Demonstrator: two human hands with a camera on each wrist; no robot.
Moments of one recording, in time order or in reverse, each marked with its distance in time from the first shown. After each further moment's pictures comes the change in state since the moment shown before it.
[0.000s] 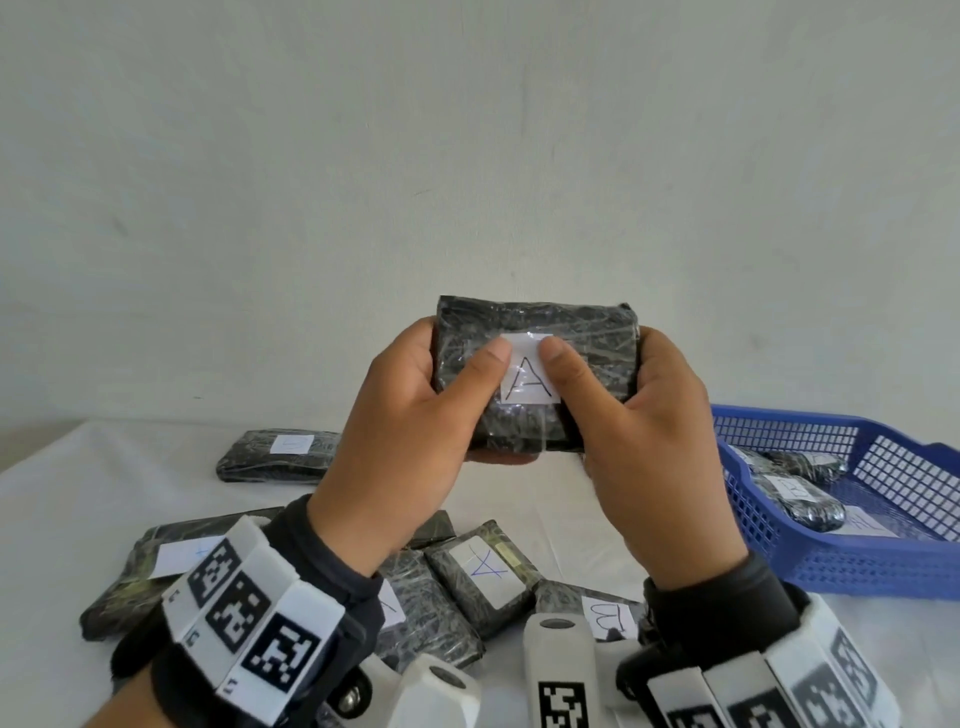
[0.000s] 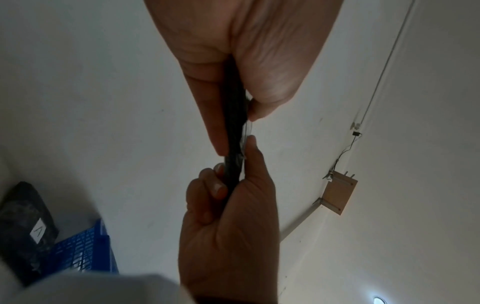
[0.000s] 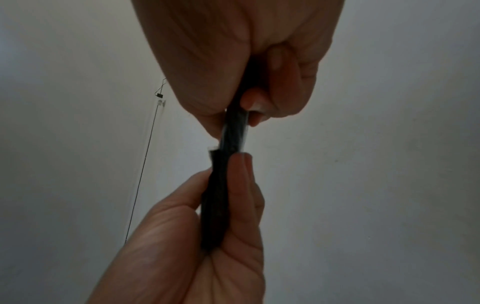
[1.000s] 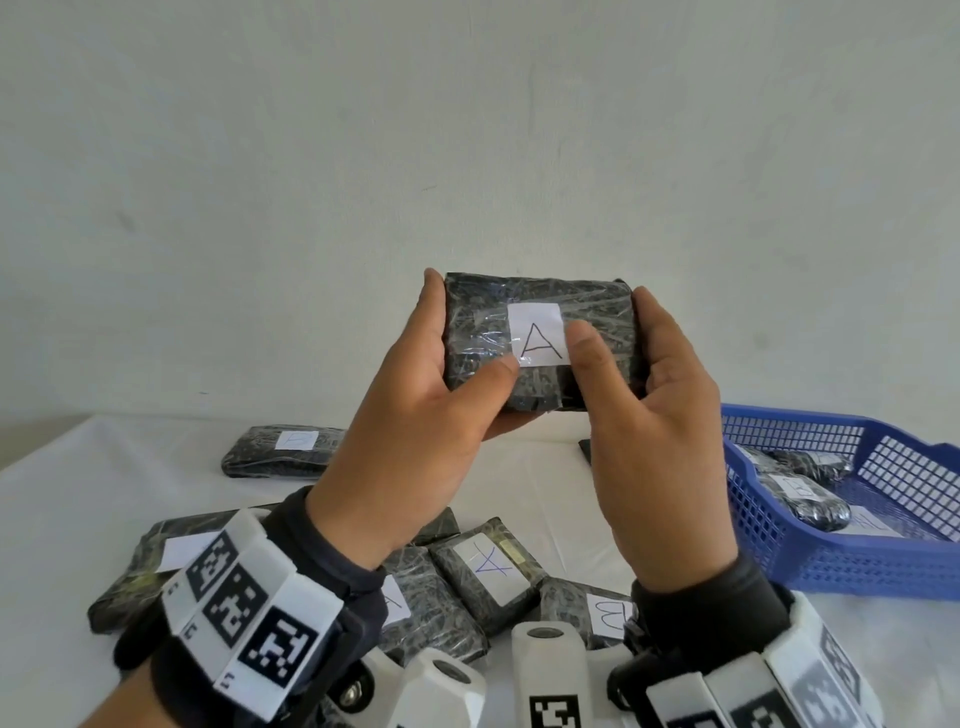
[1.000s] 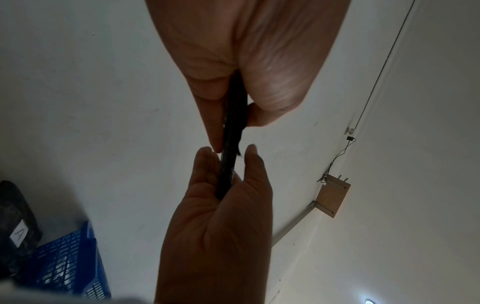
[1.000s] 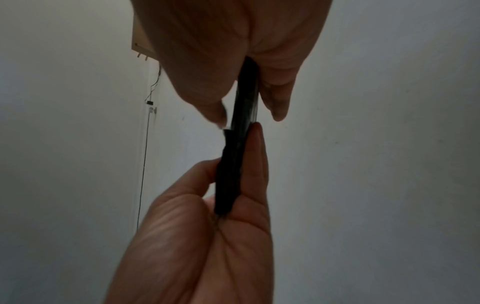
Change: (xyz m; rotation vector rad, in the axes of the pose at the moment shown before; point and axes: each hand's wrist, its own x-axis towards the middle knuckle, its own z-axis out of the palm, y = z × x) left_hand 0.002 0.003 -0.001 -0.049 -0.057 0.019; right_hand -0.001 0.001 0.008 0.101 0.034 -0.062
